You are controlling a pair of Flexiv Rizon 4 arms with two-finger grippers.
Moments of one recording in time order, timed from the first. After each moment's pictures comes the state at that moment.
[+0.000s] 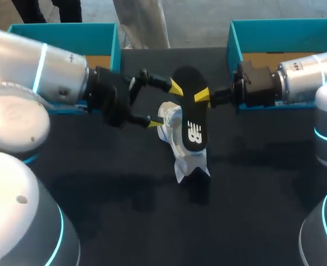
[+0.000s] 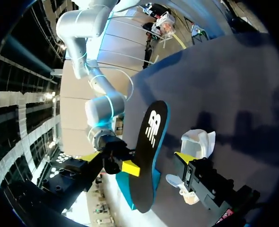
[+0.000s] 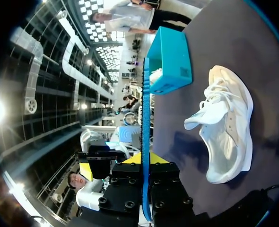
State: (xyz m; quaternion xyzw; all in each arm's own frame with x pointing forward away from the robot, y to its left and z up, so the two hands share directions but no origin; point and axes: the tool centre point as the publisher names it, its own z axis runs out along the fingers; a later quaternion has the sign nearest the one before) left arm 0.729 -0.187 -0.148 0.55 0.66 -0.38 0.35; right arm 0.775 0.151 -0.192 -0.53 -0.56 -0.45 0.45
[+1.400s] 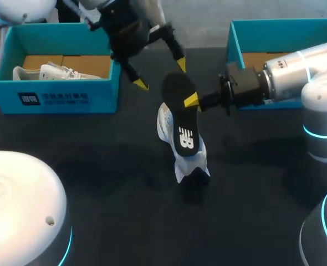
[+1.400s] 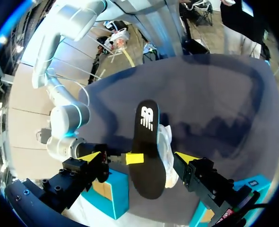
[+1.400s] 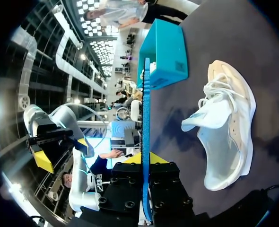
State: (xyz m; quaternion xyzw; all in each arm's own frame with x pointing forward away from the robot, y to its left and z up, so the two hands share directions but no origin) left arm 0.767 -0.181 -0.096 0.69 0.68 -0.22 0.12; right arm 0.776 0.174 -0.208 -0.53 -0.59 -0.42 0.44
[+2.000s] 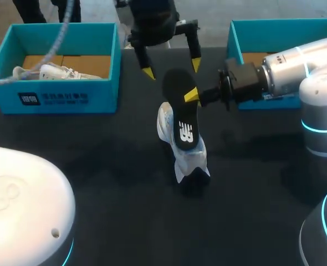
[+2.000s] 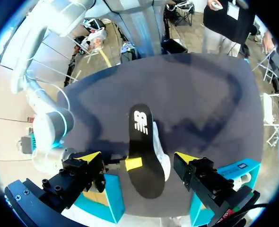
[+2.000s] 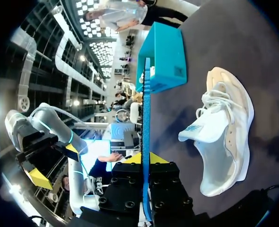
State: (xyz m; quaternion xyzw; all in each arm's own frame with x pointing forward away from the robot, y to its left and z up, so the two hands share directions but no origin) left arm 0.772 -0.200 -0.090 0.73 0.67 -0.13 0.04; right arm 0.793 0.171 -0.209 -0.54 -0.59 -0.42 0.44
